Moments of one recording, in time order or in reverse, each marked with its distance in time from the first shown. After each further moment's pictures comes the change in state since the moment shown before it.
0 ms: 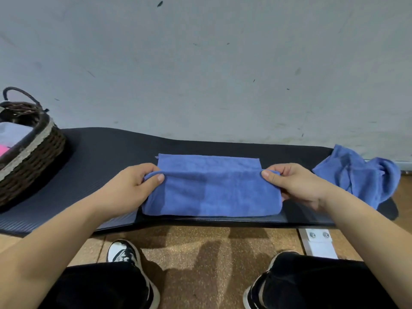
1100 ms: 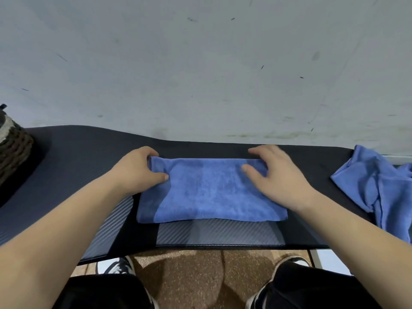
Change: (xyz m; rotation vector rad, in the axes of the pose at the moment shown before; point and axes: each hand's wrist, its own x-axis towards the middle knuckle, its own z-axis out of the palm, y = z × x) left_hand 0.108 -0.012 0.014 0.141 -0.007 -0.302; right_hand 0.078 0.005 0.029 -0.835 0.400 -0.329
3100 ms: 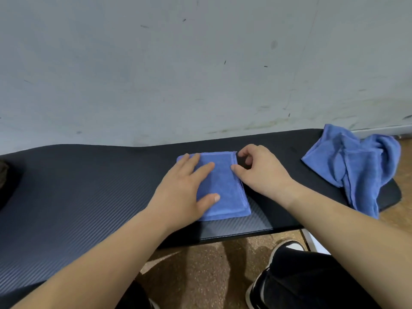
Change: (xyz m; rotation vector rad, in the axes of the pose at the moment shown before) left_hand -0.036 0.079 0.106 0.279 0.117 0.670; right_hand -0.015 0.024 -0.011 0.156 -0.029 0.276
